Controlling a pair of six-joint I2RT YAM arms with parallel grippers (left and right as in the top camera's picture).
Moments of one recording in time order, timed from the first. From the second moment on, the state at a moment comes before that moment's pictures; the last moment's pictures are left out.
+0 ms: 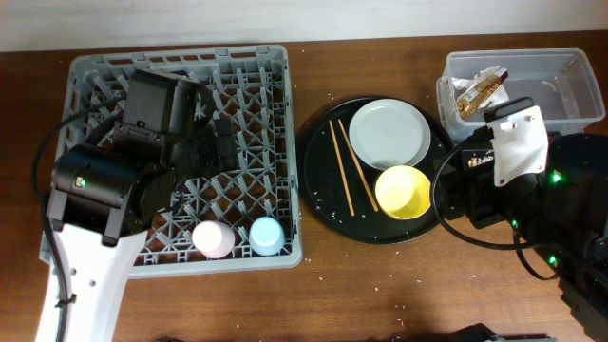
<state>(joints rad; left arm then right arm) -0.34 1.41 1.85 -1.39 -0.22 -0.38 0.30 1.05 1.68 -1.23 0.09 -0.11</state>
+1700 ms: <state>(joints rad) -0.37 1.45 1.85 -1.21 0.10 -0.40 0.28 0.01 0.02 -0.07 0.12 -0.22</state>
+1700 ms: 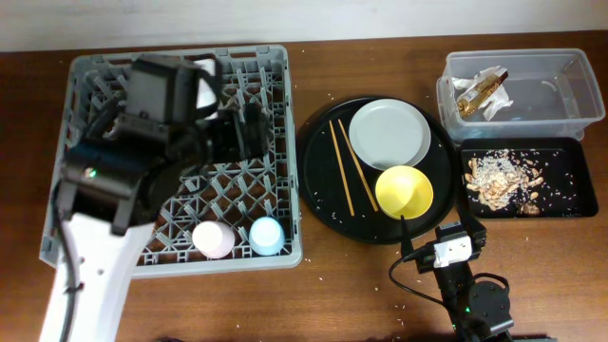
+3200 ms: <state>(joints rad) -0.49 2.27 2.29 -1.47 0.03 -0.46 0.28 0.01 0.02 -0.07 0.12 -0.22</state>
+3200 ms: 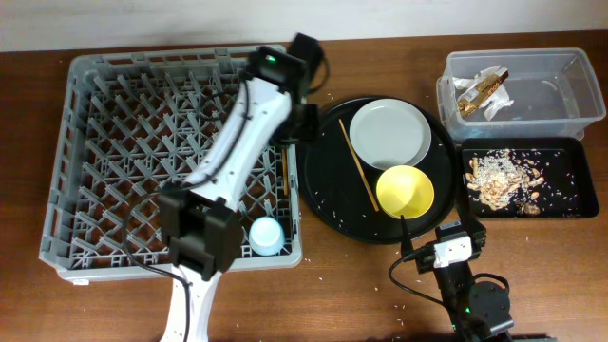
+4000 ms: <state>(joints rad) -0.49 2.44 2.48 -1.52 -0.01 -0.49 0.28 0.01 0.02 -0.07 0.12 -0.22</state>
